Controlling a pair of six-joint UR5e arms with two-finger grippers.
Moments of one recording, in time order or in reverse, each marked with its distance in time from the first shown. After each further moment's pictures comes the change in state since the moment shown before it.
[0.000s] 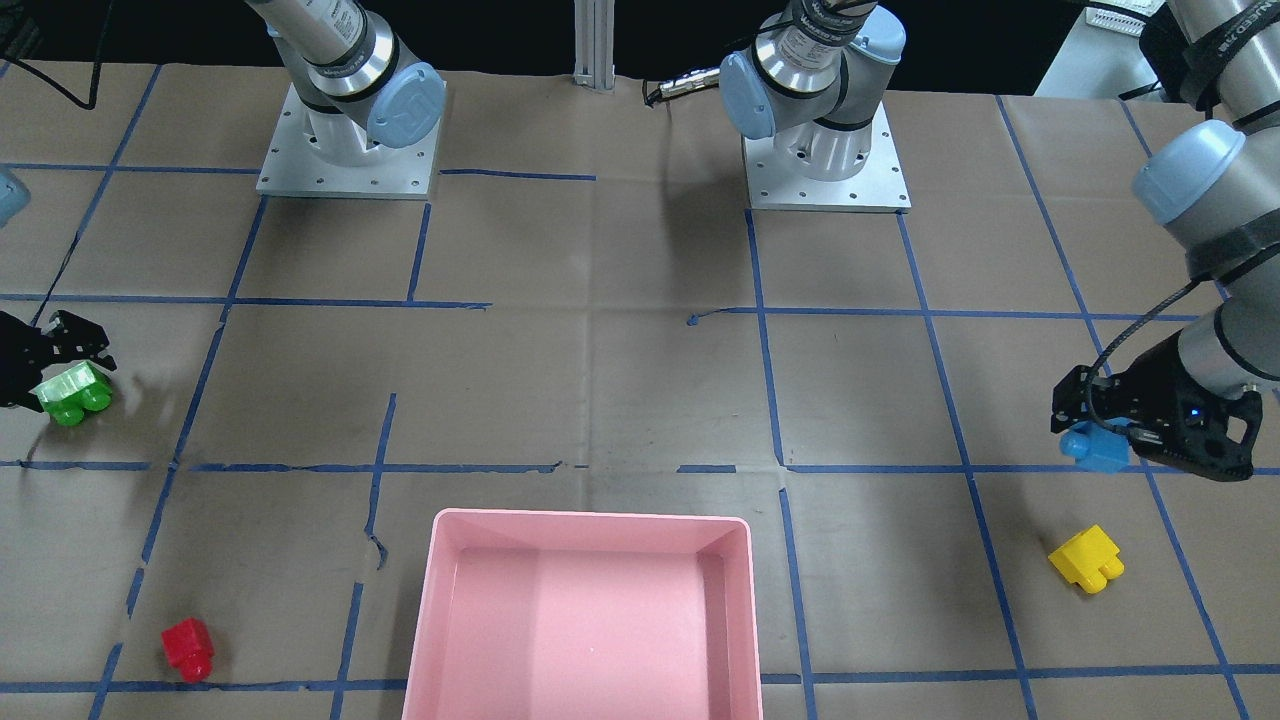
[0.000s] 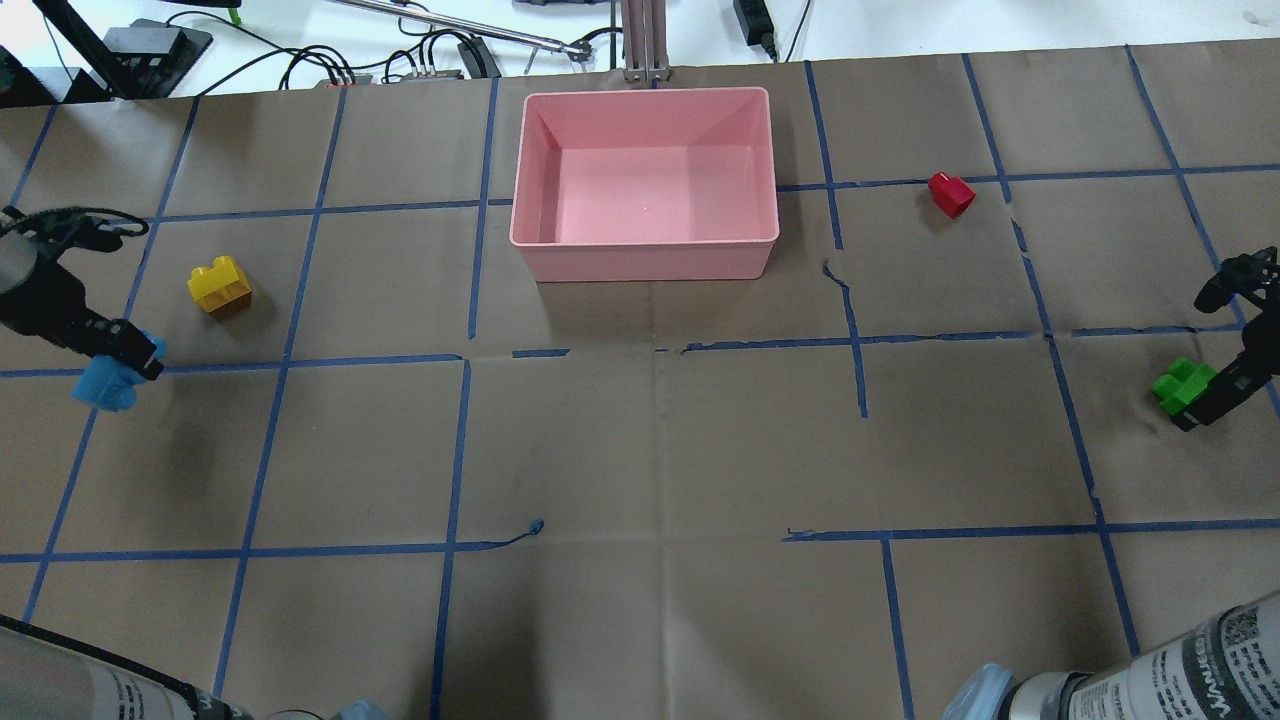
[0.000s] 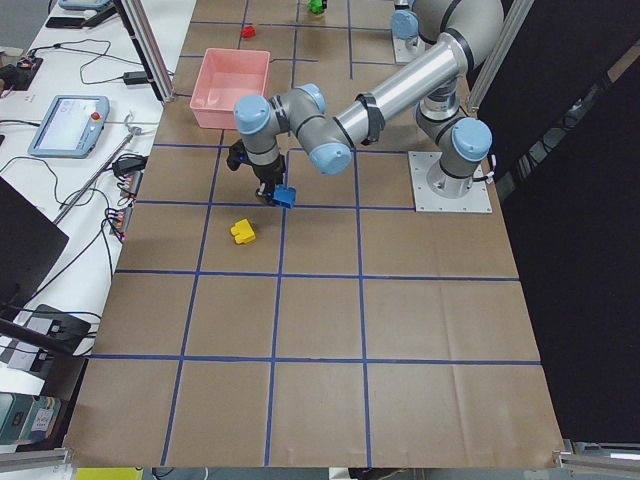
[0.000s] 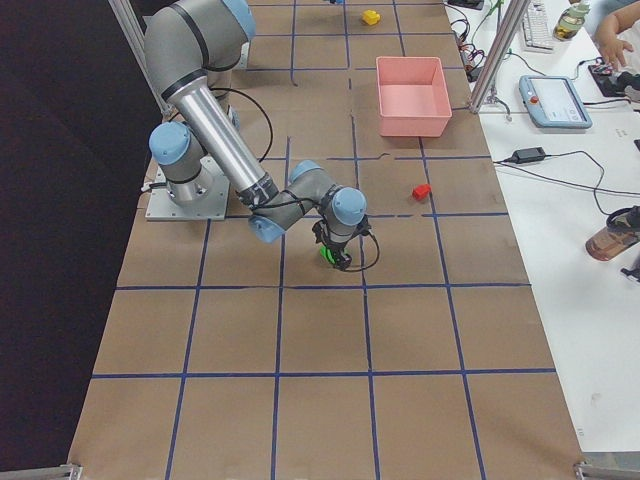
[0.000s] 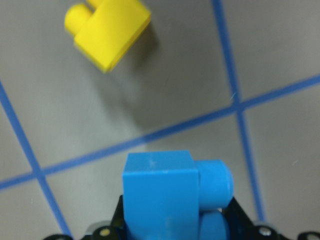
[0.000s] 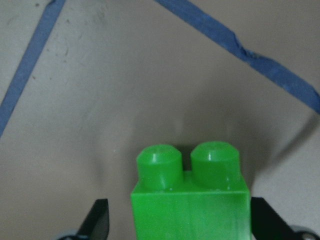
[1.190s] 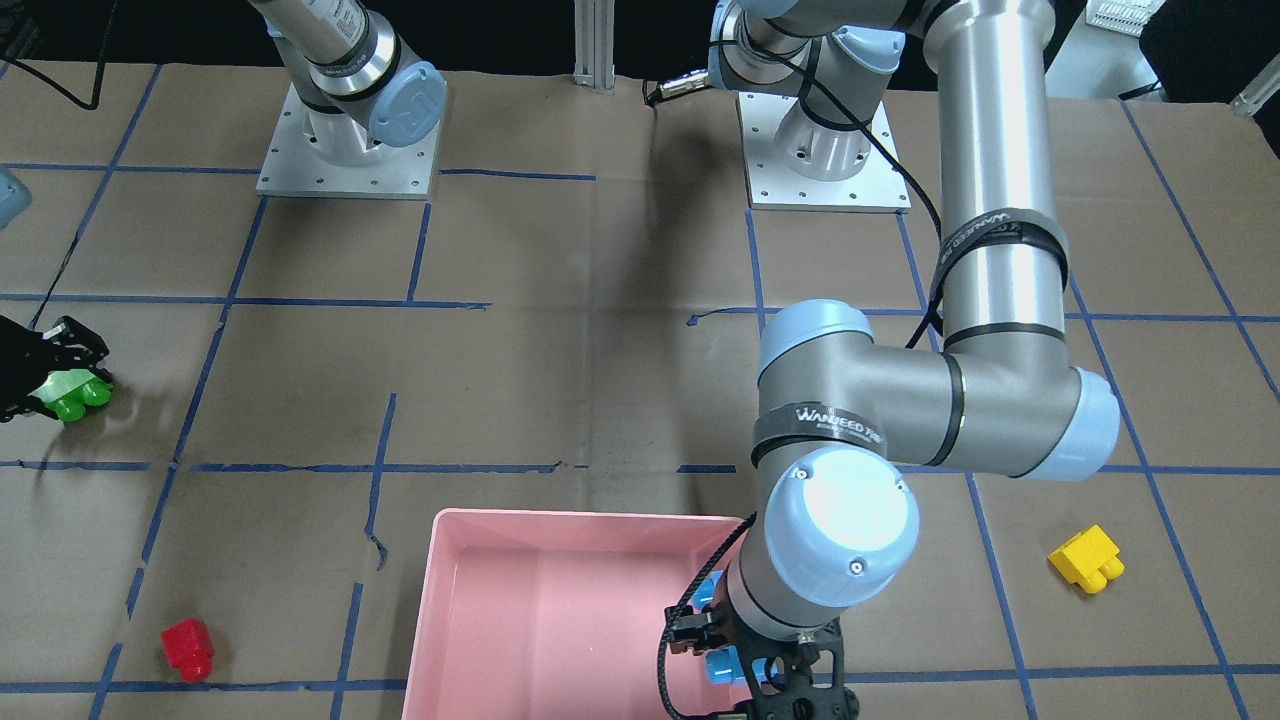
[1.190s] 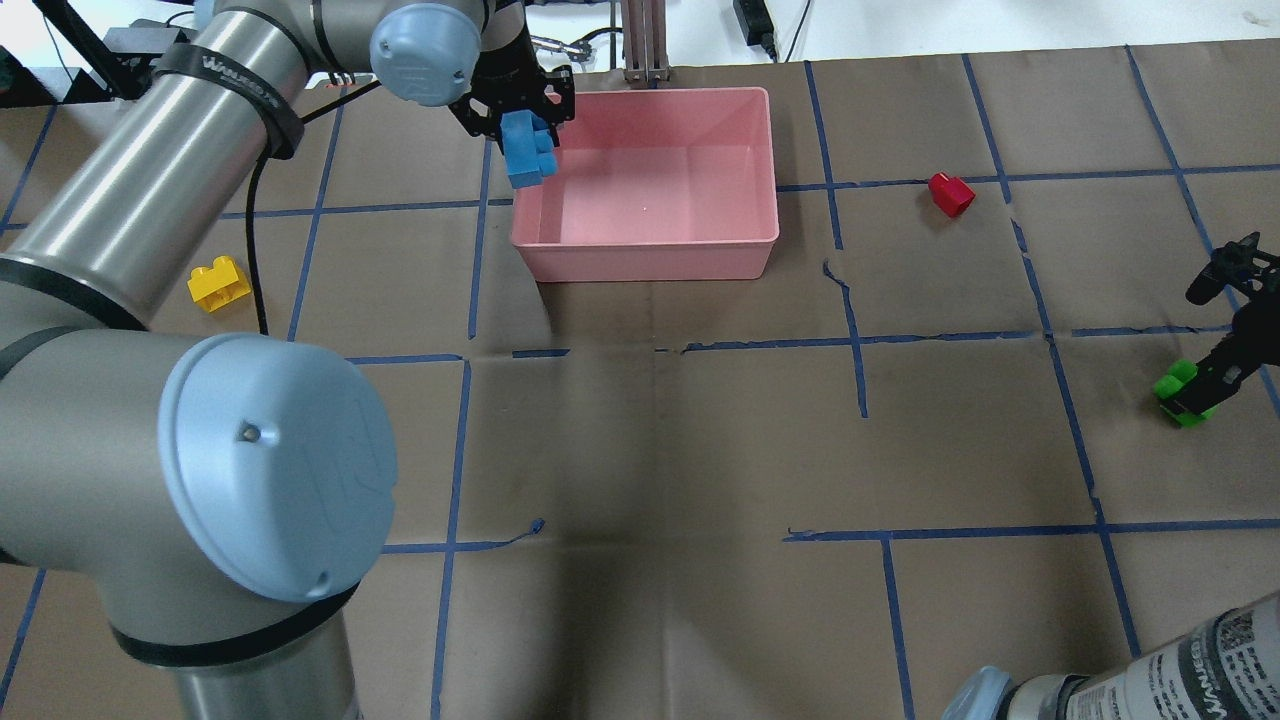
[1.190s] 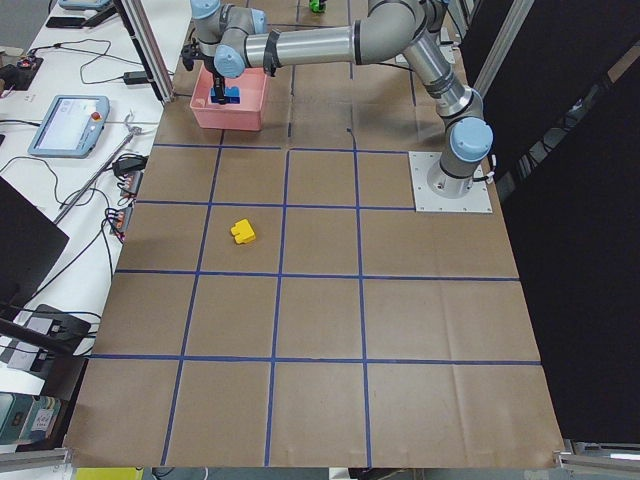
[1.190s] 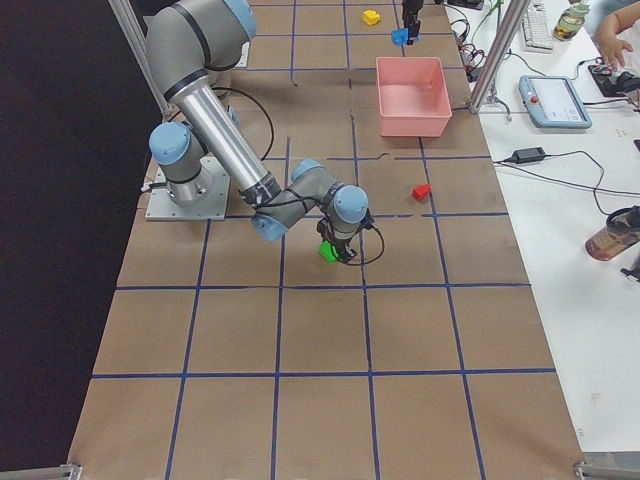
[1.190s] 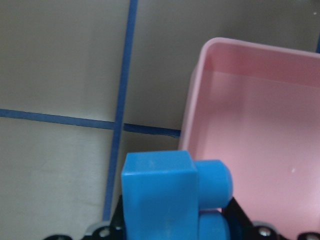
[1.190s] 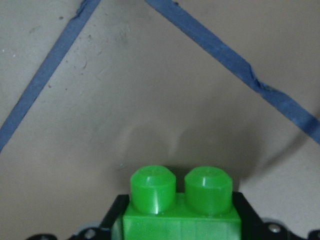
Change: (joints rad) left arm -0.546 -0.447 0.578 -0.028 -0.047 -0.948; right arm 0.011 -0.006 -0.018 -0.002 0.017 -0.087
